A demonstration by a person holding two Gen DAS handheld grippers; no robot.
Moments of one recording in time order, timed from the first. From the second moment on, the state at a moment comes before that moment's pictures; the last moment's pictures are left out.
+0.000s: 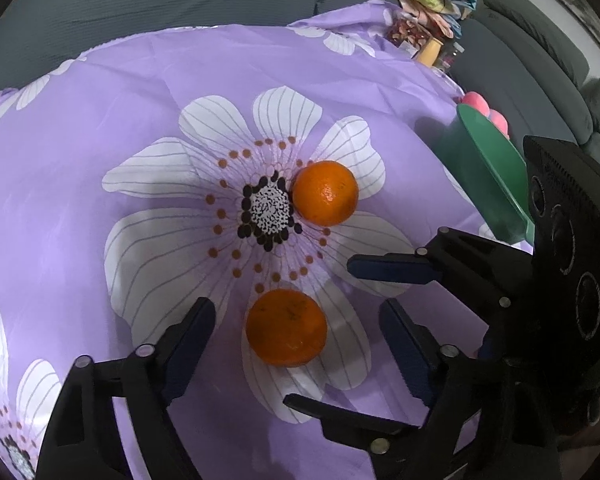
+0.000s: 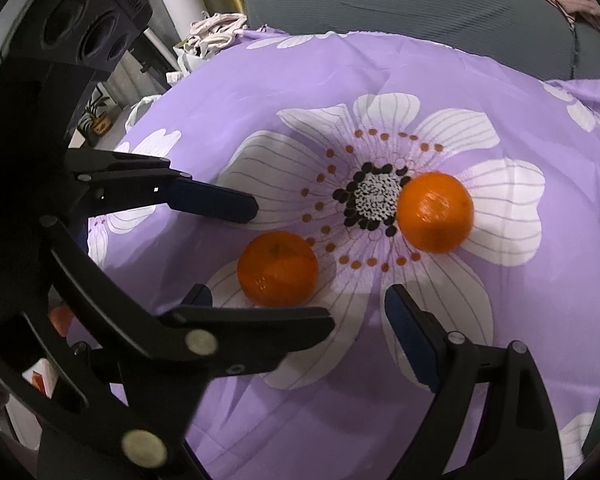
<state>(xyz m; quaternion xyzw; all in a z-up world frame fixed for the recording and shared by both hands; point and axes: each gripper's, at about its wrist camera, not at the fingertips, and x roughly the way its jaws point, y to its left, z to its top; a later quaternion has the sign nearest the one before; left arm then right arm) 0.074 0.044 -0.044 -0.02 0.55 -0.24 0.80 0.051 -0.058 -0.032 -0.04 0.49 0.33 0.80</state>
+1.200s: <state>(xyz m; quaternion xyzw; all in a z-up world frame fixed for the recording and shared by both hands) 0.071 0.057 -0.051 -0.05 0.56 -0.25 0.79 0.055 -0.040 -0.038 -0.08 0.50 0.37 0.78</state>
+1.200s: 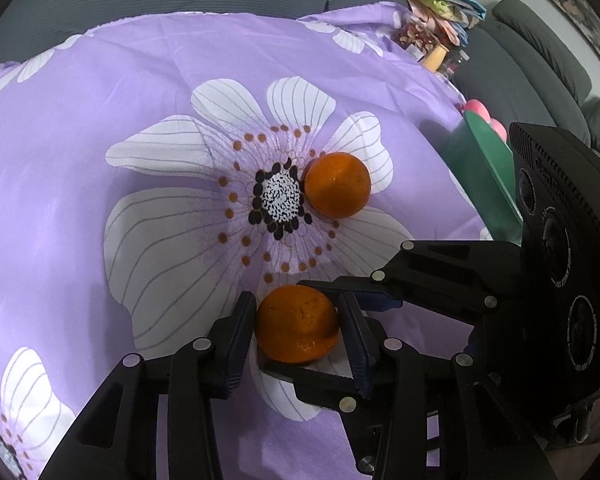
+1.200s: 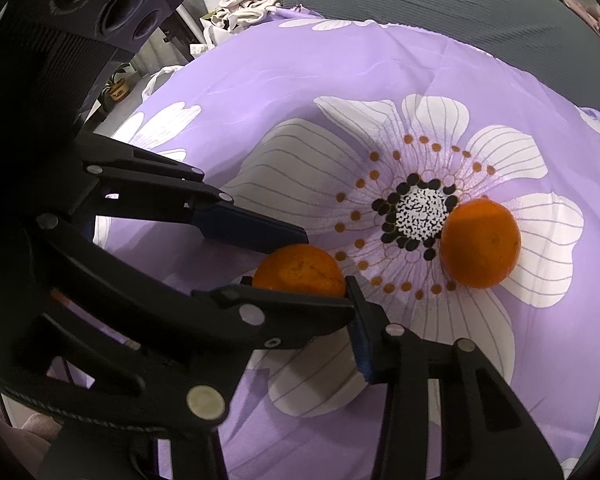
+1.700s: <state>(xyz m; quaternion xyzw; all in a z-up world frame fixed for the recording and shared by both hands) 0.052 0.042 -0.029 -0.05 0.54 -0.25 0.80 0.031 -0.065 -0.016 -0.07 0.48 0.38 0.79</state>
